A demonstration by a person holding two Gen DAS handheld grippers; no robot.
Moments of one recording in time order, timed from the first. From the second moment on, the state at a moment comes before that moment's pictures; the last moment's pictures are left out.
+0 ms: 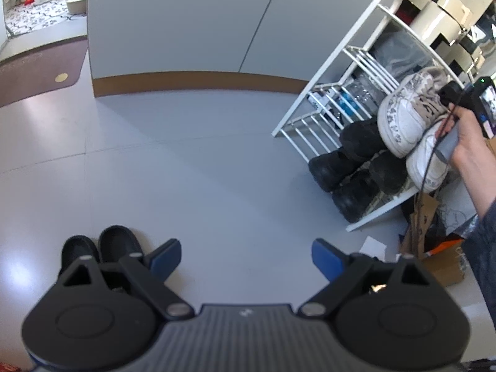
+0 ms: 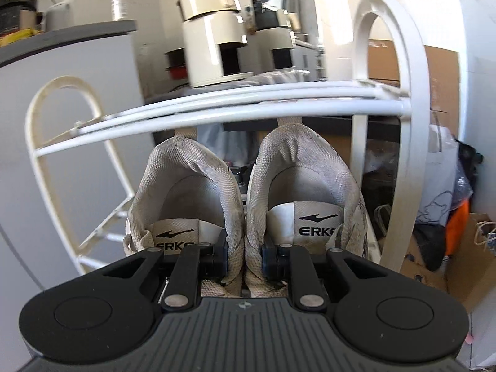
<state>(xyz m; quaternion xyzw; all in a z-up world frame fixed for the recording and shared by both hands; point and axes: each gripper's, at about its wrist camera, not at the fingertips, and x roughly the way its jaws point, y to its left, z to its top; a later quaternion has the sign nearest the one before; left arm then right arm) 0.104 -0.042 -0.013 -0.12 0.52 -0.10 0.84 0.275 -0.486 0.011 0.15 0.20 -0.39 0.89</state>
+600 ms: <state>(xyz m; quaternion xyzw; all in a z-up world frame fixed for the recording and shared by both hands) 0.120 -0.037 -0.012 -0.15 0.51 -0.10 0.84 0.335 -0.527 0.031 0.16 0.20 -0.44 0.86</state>
